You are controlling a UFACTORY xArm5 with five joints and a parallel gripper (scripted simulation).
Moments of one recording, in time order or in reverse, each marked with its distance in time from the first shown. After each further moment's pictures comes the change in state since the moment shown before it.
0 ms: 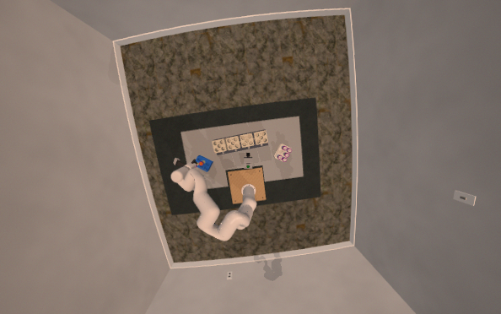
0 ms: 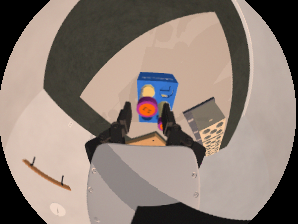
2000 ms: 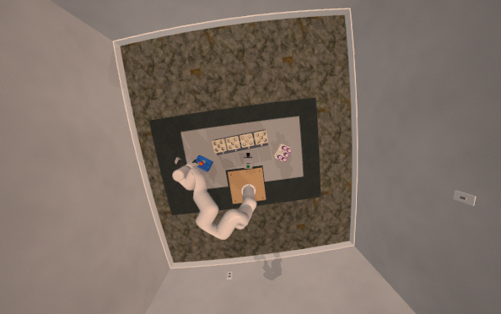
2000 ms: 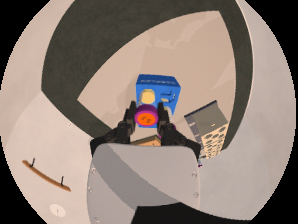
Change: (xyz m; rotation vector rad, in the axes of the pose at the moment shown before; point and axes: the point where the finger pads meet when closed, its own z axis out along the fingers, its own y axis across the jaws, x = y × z) arm 0.000 0.000 0.019 0.000 0.001 0.000
